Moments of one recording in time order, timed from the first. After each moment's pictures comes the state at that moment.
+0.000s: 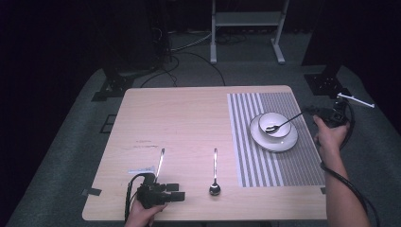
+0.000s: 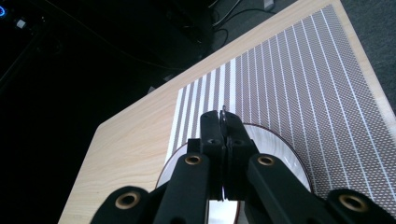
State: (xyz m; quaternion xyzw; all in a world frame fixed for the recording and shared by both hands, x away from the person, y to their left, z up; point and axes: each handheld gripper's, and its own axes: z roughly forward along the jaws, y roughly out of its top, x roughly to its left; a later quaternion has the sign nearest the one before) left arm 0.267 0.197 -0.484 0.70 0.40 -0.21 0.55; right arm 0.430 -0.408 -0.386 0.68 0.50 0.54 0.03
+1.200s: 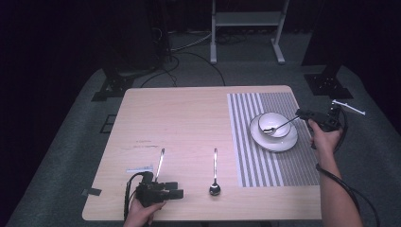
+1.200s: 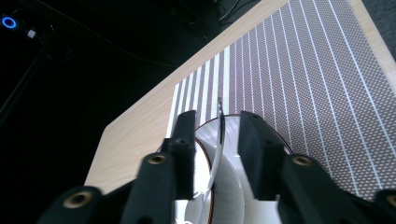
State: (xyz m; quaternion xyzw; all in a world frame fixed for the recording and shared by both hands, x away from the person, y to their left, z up) left arm 0.271 0.202 -0.485 0.69 0.41 -0.21 0.56; right arm 0.441 -0.413 -0.425 0.69 0.48 0.55 -0.01
